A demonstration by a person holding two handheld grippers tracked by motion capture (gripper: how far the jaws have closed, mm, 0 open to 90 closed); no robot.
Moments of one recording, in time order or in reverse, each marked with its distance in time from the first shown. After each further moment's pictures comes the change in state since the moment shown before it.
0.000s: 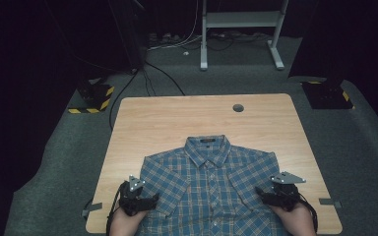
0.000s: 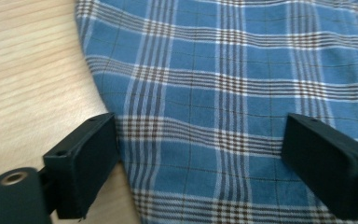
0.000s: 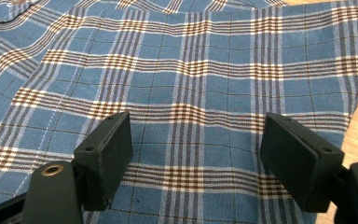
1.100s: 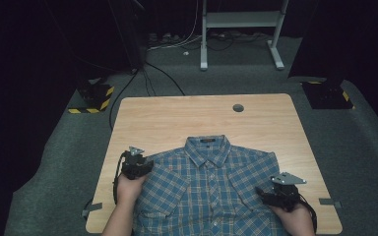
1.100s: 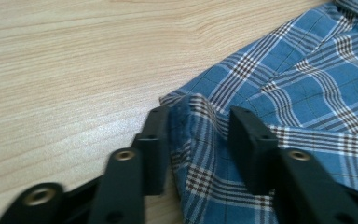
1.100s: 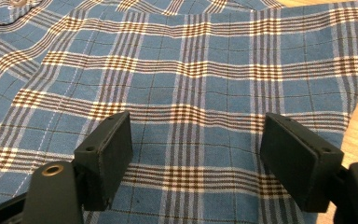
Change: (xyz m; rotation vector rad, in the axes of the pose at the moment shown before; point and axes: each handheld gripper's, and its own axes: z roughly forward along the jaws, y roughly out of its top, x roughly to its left) left arm 0.051 0.067 0.051 -0.014 0.090 -0.098; right arm 0.000 -0.002 0.000 -0.015 -0.003 0.003
